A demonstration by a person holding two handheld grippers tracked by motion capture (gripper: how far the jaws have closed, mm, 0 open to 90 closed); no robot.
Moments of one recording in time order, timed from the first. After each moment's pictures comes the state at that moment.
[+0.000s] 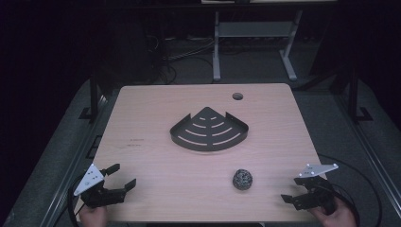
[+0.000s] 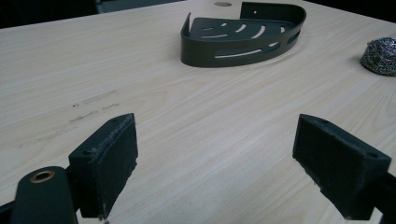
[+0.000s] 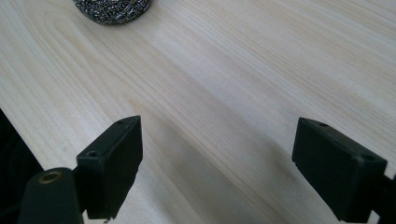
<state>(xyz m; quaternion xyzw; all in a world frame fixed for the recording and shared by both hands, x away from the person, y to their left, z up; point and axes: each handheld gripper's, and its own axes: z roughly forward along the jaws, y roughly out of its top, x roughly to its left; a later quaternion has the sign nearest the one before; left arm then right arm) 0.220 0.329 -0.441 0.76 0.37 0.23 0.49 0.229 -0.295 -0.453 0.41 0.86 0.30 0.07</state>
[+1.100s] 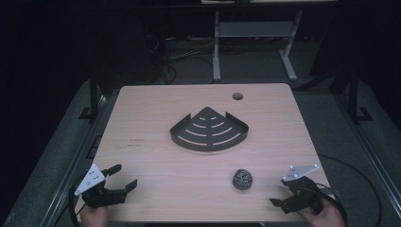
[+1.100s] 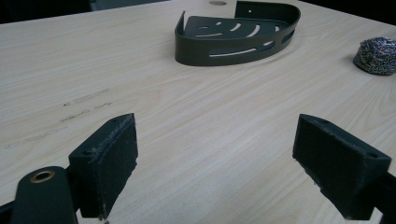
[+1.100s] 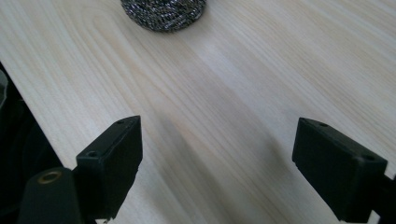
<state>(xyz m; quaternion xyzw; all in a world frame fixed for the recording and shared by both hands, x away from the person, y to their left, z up) 0.220 0.328 -0.443 0.76 0.37 0.22 0.49 0.230 -0.257 -0.451 0.36 0.89 0.28 0.06</state>
